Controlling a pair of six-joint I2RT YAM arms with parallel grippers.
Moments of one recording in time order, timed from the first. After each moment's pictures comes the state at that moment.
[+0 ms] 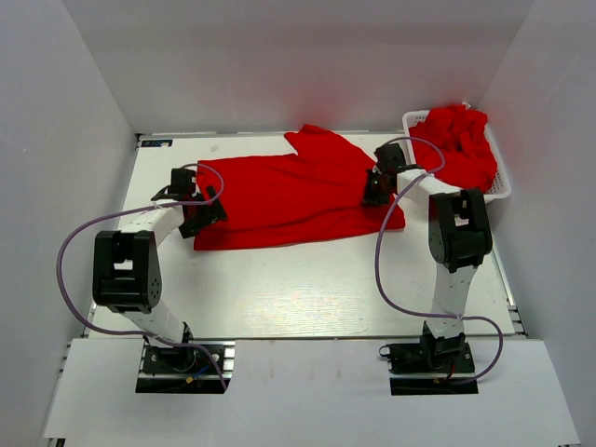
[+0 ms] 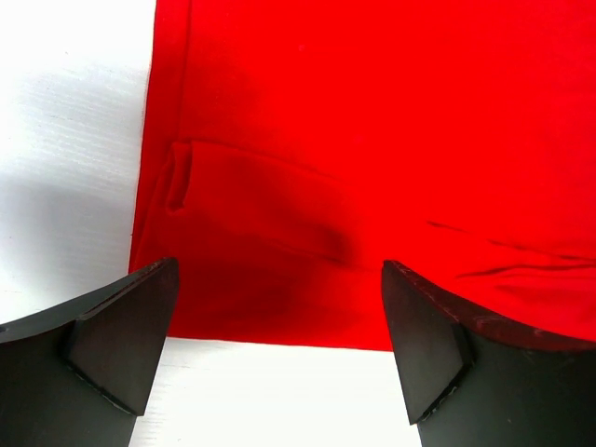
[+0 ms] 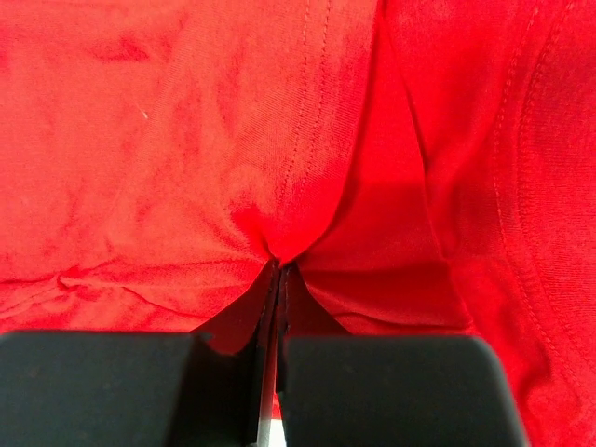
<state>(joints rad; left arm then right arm) -0.04 1.64 1.01 -0.39 0.04 -0.46 0.24 2.02 1.40 -0.40 -0.15 0.36</state>
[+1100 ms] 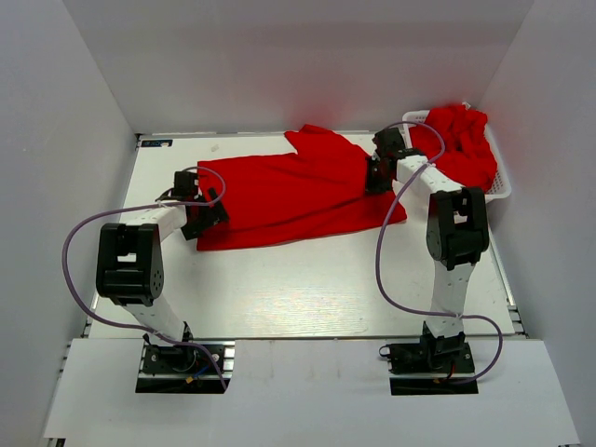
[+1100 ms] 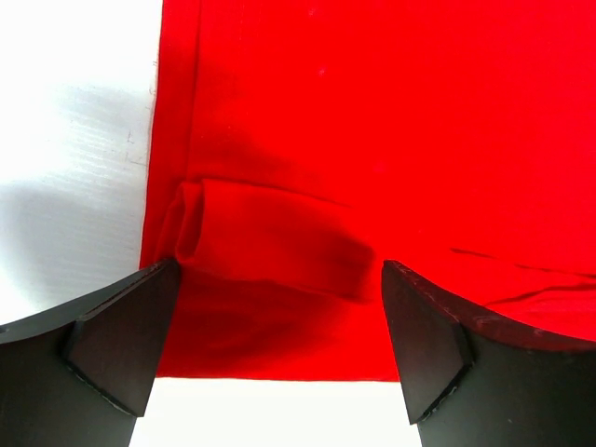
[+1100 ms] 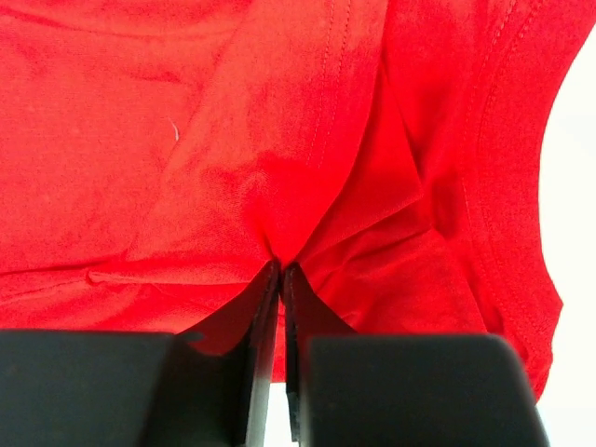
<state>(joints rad) -0.04 1.70 0.99 -0.32 0.04 -0.48 0.24 2.05 1.61 -0.58 -0.09 0.28</state>
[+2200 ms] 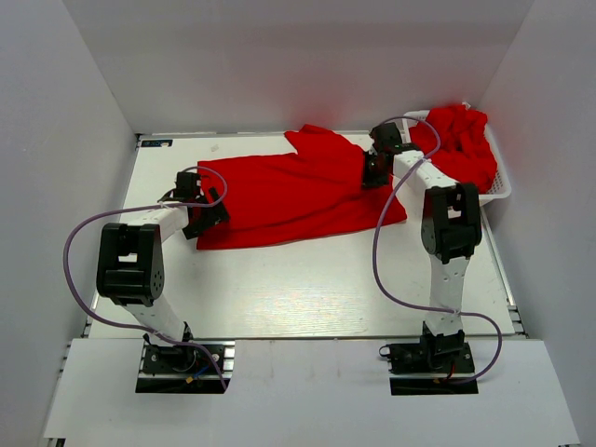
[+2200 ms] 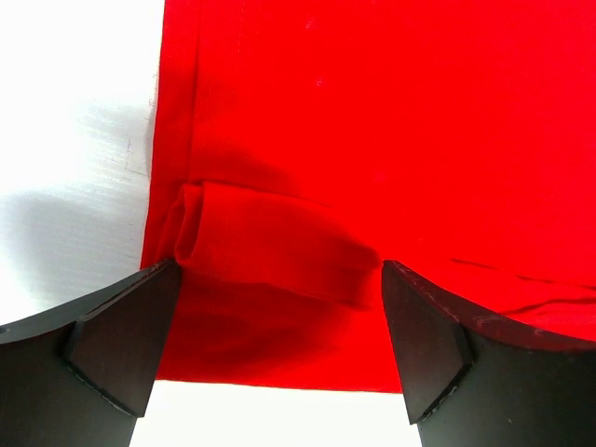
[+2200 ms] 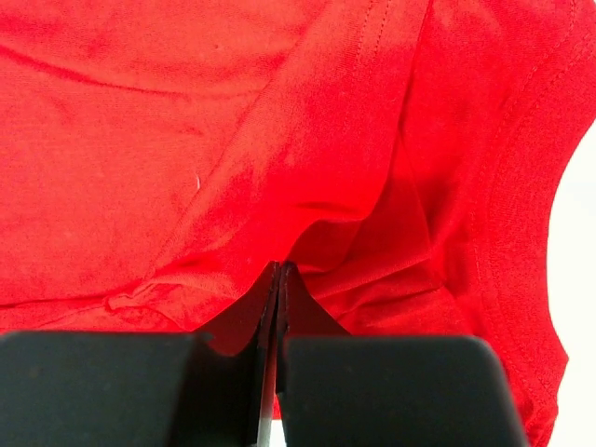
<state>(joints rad) -0.05 1.71 0.98 -0.28 0.00 -0.48 0.24 2.14 1.72 -0.59 -0.11 0.26</state>
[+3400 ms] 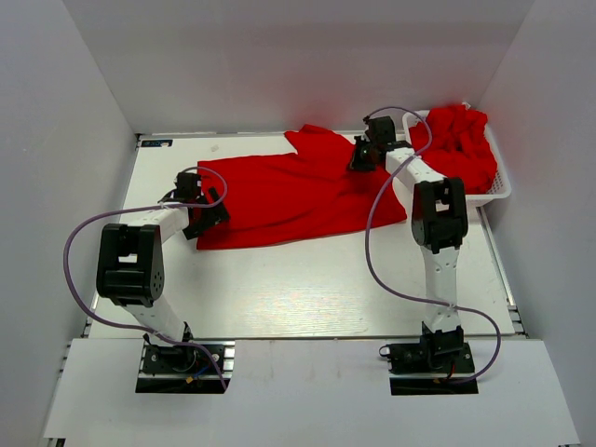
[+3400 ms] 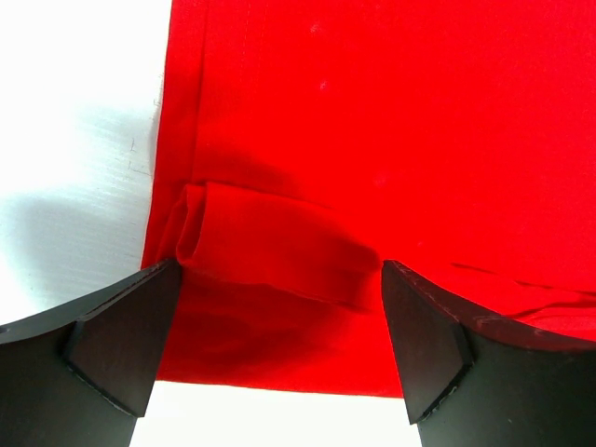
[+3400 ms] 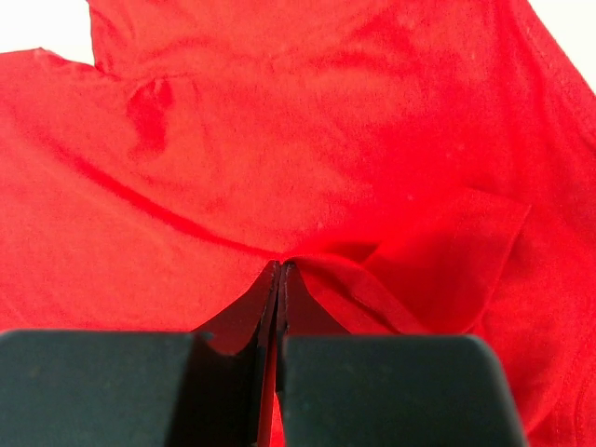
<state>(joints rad) -0.05 1.70 0.97 -0.28 -0.02 -0.50 0.24 2.30 1.88 -0.37 -0.22 0.35</state>
